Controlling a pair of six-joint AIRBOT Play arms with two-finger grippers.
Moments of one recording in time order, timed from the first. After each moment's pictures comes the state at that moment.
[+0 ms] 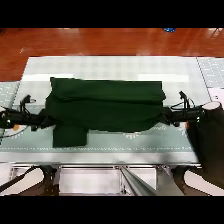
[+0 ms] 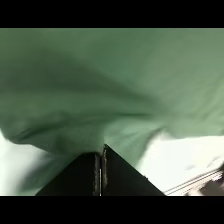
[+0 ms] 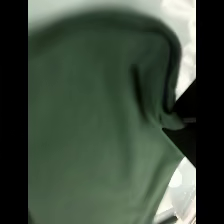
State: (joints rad) left arm 0.47 -1.20 0.66 0.85 -1.27 -1.22; right arm -0.24 -1.25 0.63 -0.70 1.12 1.19
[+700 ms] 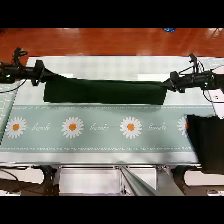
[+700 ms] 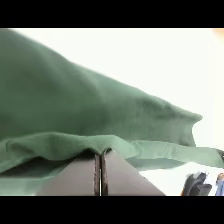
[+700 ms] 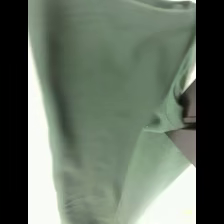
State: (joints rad) left arm 0.31 -1.67 1.41 0.64 -1.18 -1.36; right arm -0.23 -1.55 1.21 -0.67 1.15 1.23
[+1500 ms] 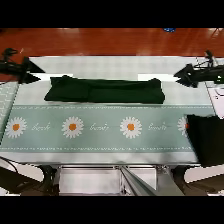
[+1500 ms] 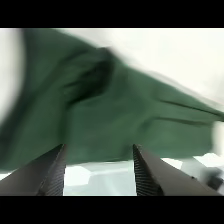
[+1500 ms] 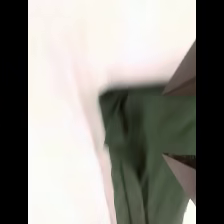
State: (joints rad) left arm 0.46 -1.78 1.73 0.89 -1.47 -1.50; right arm -0.42 -1.69 1.42 -0.78 1.23 1.32
